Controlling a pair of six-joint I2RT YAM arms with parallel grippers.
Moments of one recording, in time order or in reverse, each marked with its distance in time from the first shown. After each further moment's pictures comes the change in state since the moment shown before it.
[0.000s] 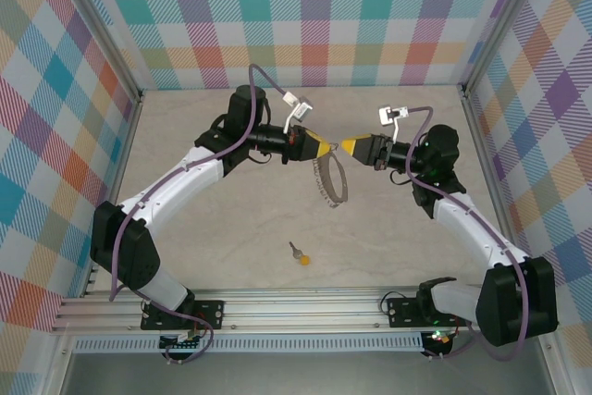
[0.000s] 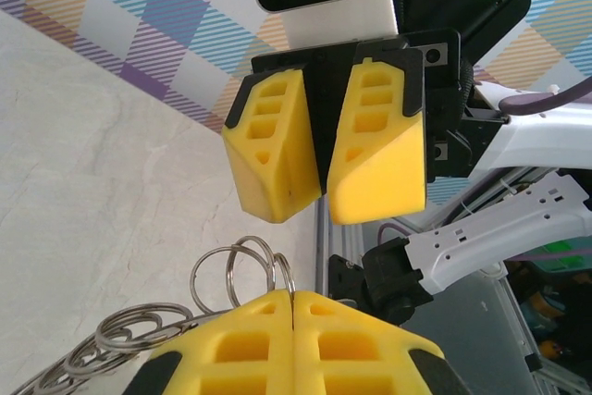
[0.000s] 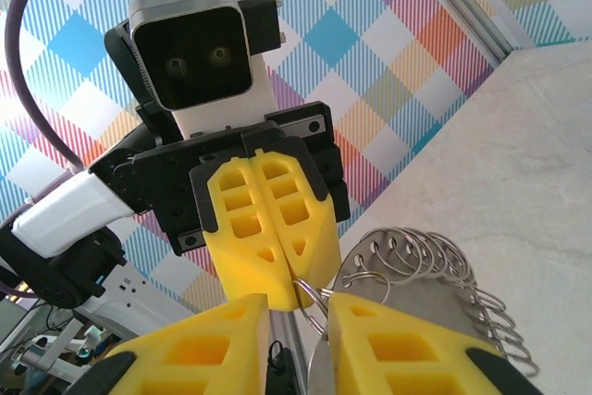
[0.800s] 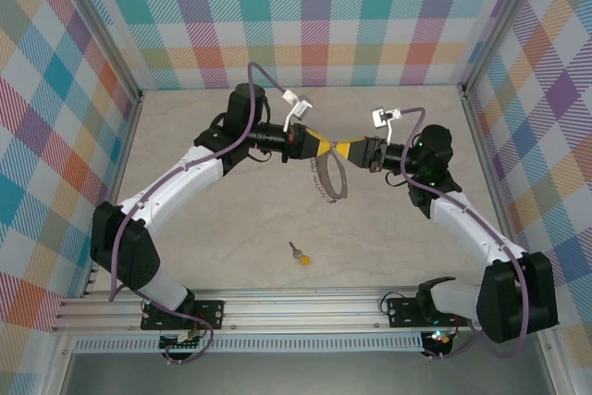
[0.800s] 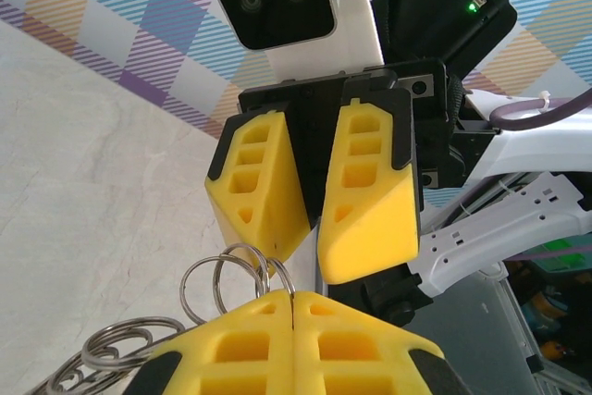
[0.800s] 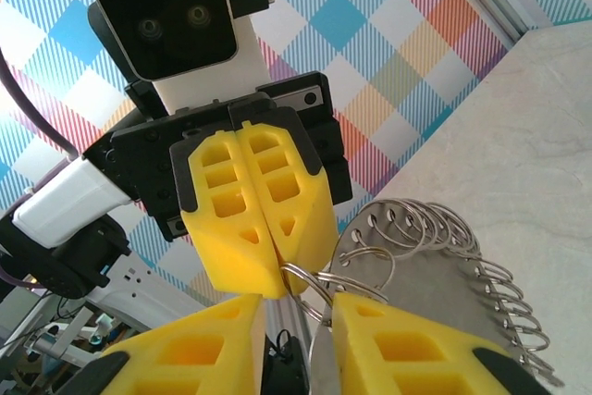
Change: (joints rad) left arm 0.000 0.000 0.015 0.000 0.001 0.000; right arm 0.035 0.020 0.000 -0.015 0.002 -0.016
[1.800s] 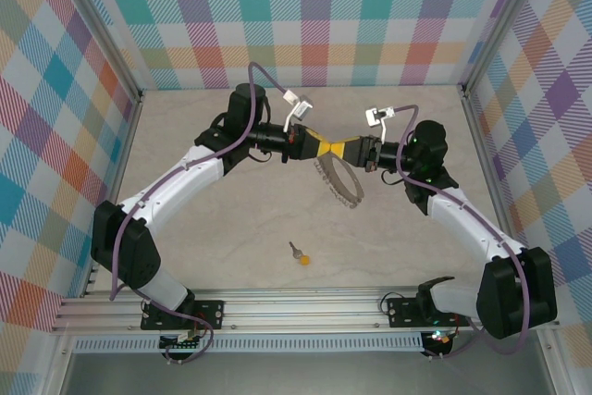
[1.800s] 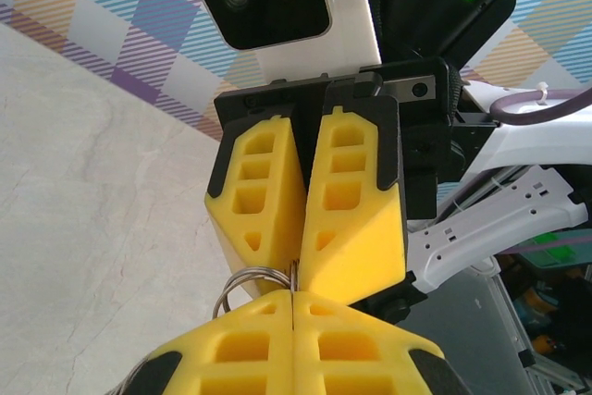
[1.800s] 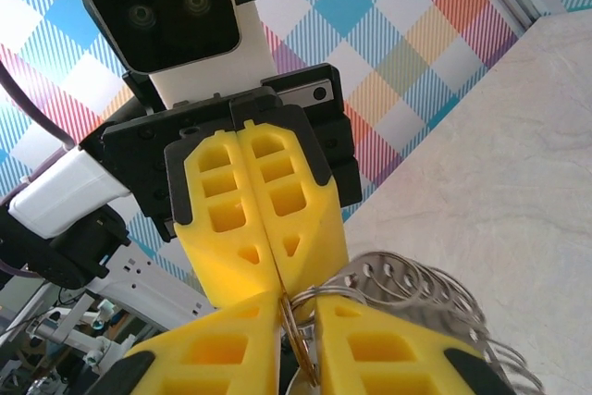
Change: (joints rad) left arm 0.000 0.008 0.003 0.000 0.019 0.000; right arm 0.034 0.025 0.042 -0.050 -0.002 -0.035
